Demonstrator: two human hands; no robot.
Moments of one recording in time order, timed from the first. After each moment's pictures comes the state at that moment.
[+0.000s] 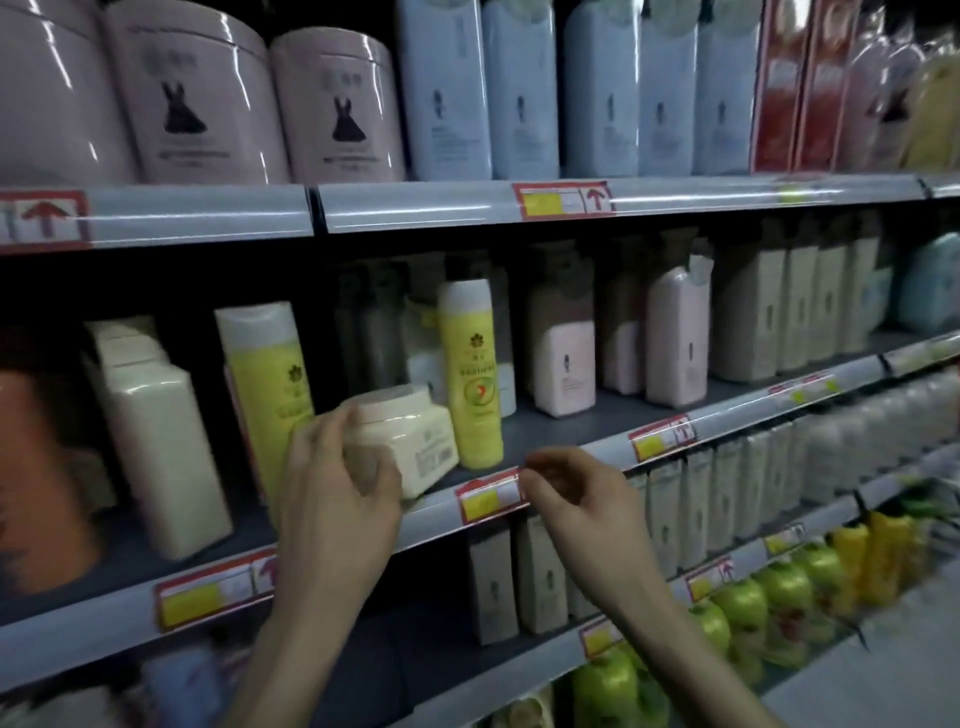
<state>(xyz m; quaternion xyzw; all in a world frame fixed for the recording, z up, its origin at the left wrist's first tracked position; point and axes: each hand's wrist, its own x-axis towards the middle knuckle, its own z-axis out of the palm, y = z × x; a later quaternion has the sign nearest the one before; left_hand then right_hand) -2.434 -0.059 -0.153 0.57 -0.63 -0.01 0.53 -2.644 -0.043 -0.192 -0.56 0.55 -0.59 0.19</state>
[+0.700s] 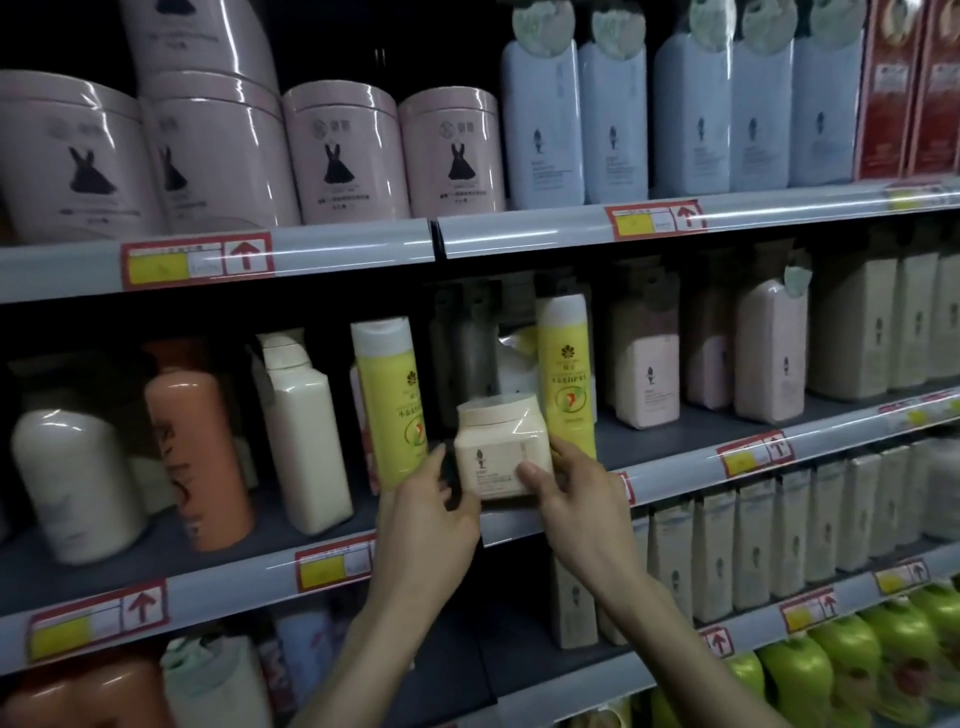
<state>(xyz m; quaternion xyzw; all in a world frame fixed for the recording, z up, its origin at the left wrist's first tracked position) -2.409 -0.046 -0.163 0.54 -0.64 -0.16 0.52 -2.568 -0.075 -0.186 -0.61 0.54 -0.56 0.14</state>
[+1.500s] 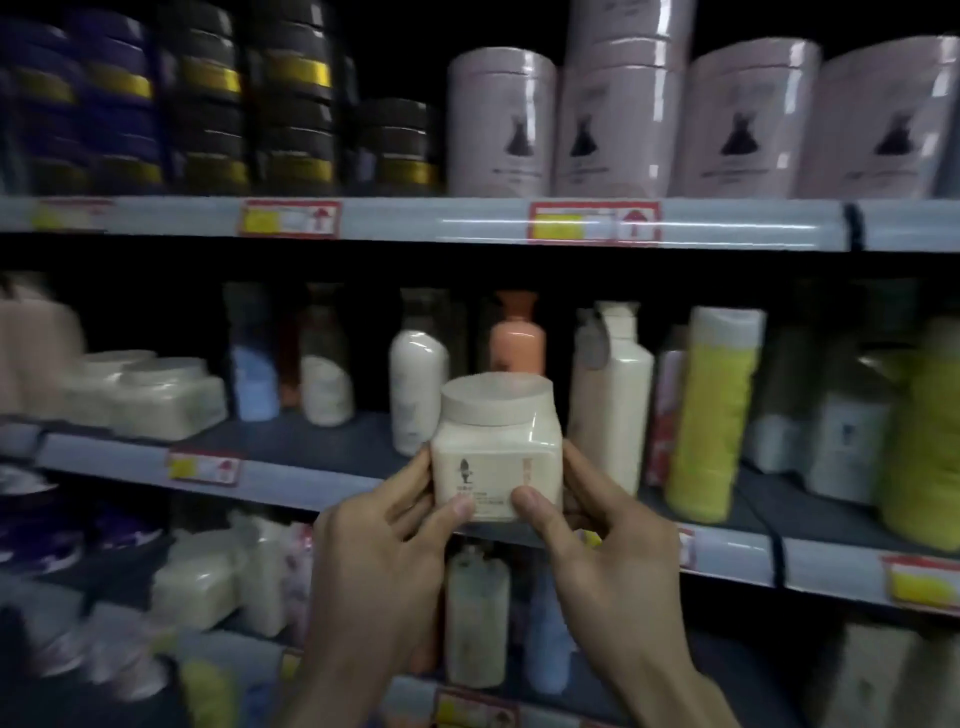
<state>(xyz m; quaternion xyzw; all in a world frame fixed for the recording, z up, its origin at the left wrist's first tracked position) -2.212 0.101 -0.155 0.53 -0.45 -0.12 0.71 -2.350 0.017 -0.176 -0.70 0.29 -0.58 0.28</state>
